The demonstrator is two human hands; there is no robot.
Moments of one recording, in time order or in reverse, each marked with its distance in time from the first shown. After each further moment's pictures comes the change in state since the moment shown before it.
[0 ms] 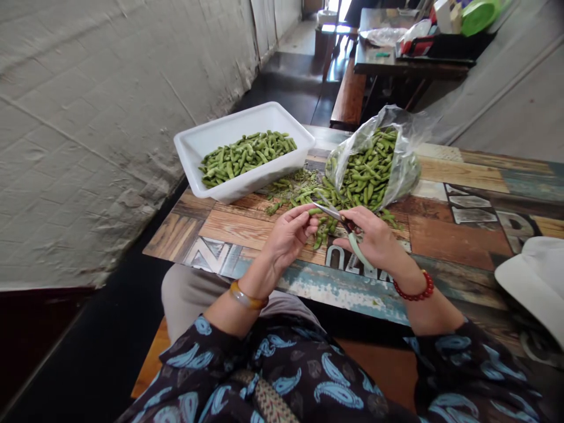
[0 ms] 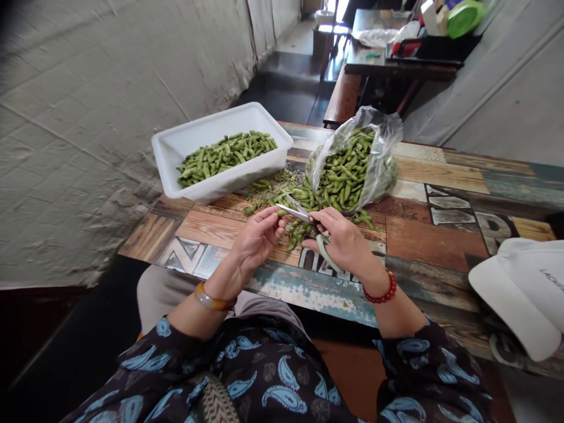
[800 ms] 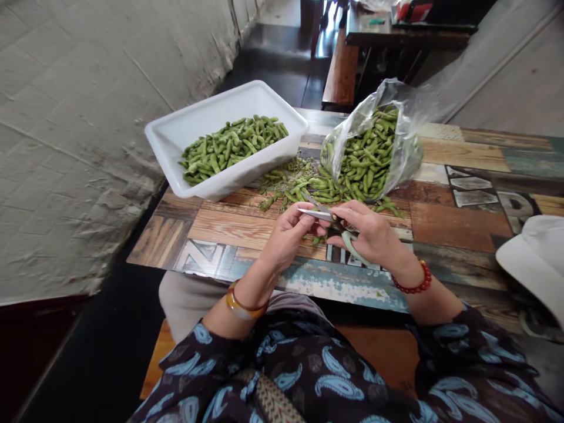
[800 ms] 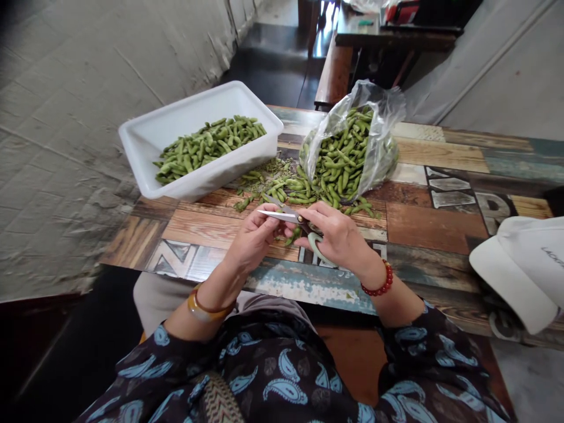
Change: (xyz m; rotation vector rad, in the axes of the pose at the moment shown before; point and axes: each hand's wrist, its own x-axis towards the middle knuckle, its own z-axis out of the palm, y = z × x) left_hand -0.005 -0.009 -0.010 0.267 -0.228 0.125; right_hand 0.001 -0.010 0.004 -0.006 -0.067 -0.004
